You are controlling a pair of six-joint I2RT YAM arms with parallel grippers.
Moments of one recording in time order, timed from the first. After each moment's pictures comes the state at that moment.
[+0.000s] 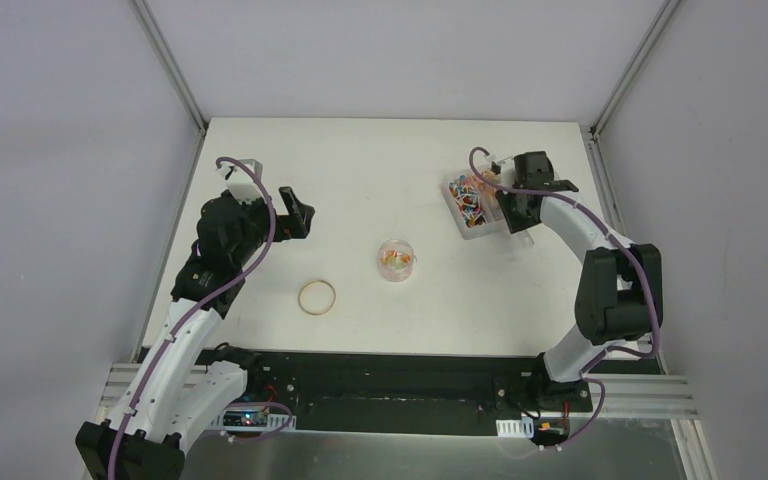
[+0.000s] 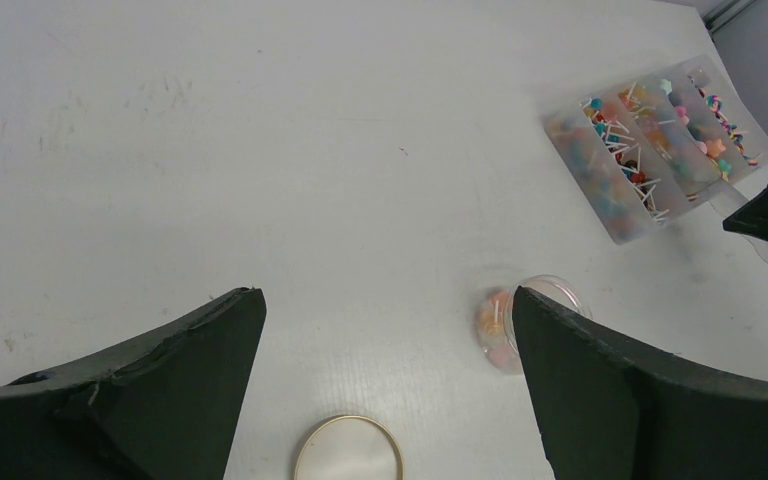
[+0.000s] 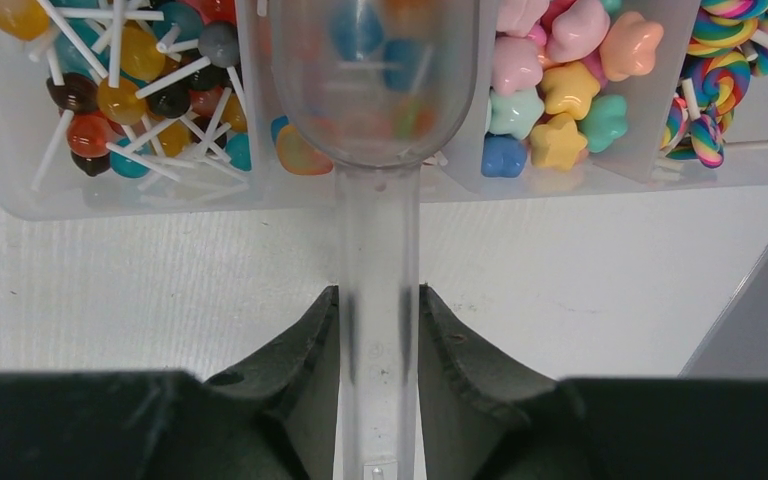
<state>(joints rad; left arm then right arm) -0.25 0.79 0.77 -0.27 0.06 -0.34 0.16 1.65 1.18 -0.60 0.10 -0.29</state>
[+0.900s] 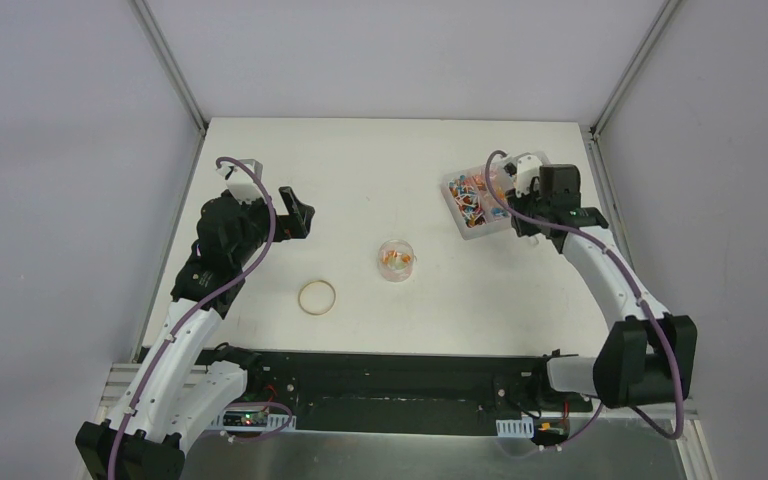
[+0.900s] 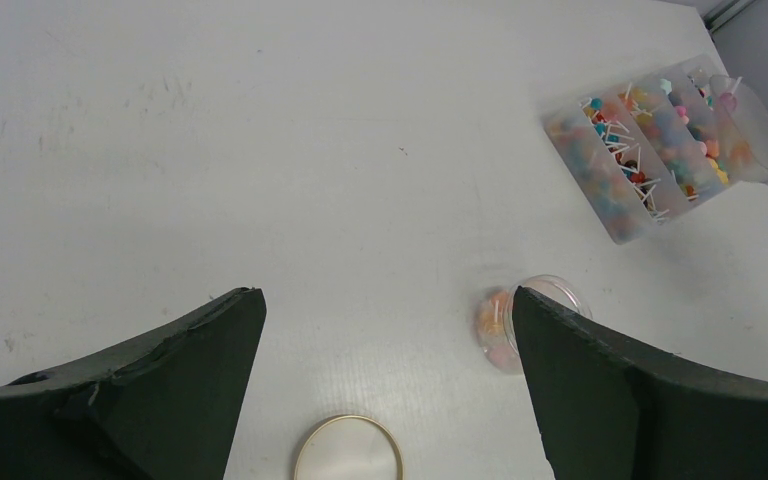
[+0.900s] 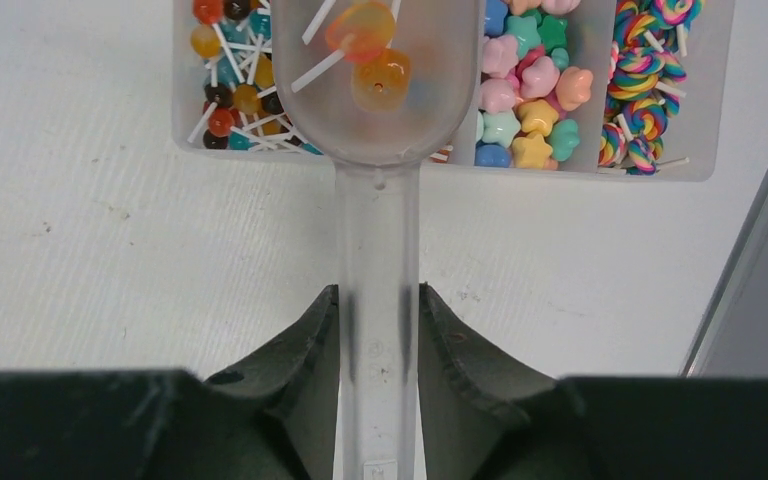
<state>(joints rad) -0.25 0.79 0.77 -0.27 0.06 -0.34 0.13 1.34 1.02 -0.51 -0.04 -0.30</state>
